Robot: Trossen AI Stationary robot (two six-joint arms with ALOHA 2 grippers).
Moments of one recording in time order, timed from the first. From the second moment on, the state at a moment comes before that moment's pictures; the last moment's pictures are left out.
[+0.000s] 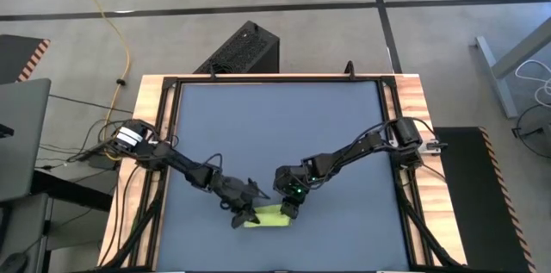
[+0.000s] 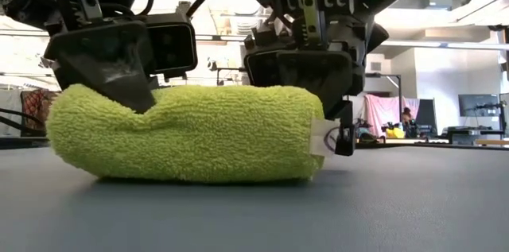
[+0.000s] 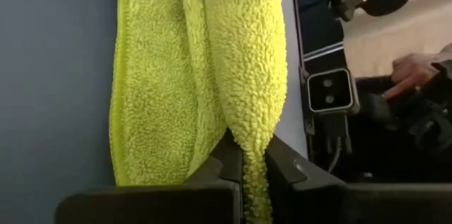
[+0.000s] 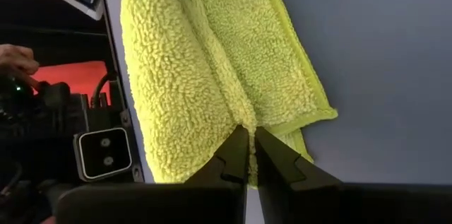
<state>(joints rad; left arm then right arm) -0.40 1.84 0.63 0.62 0.32 -0.92 0.22 1.97 1.14 -0.08 -0.47 0.79</state>
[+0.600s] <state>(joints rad) -0.38 1.83 0.64 0.52 0.44 -0.93 0.15 1.95 1.14 -0.17 -0.55 0.83</state>
